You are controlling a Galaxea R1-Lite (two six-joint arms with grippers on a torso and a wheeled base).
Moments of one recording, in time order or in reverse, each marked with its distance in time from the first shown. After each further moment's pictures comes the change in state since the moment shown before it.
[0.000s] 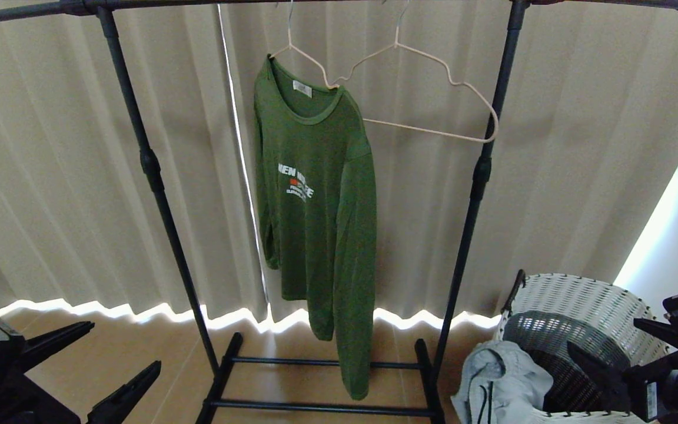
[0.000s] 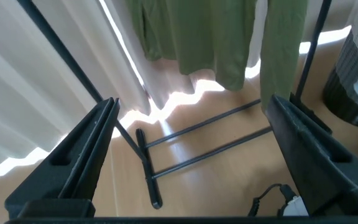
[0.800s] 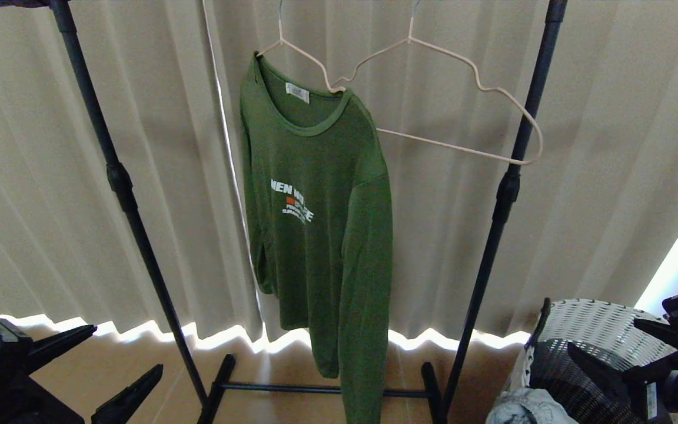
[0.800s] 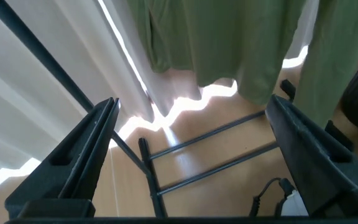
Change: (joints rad) left arm 0.000 0.013 0.006 0.001 0.000 0.001; right arm 0.000 0.001 0.002 0.001 0.000 -0.001
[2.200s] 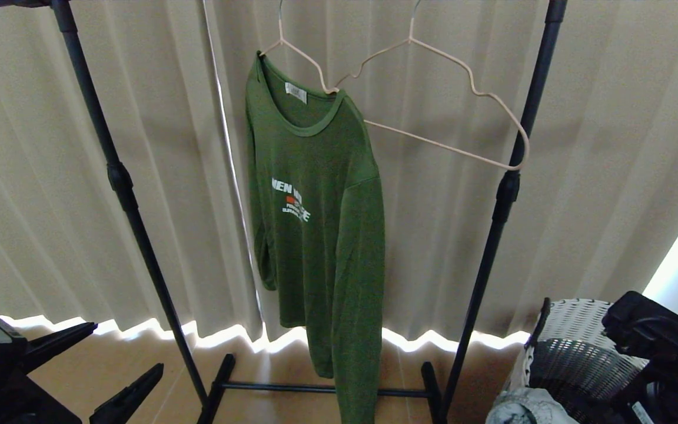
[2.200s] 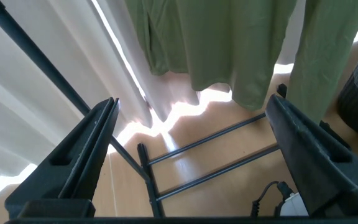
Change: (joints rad) left arm -0.013 -0.009 -0.004 -0.001 -0.006 0.000; right arm 0.029 0.090 -0.281 0.601 0.014 -0.156
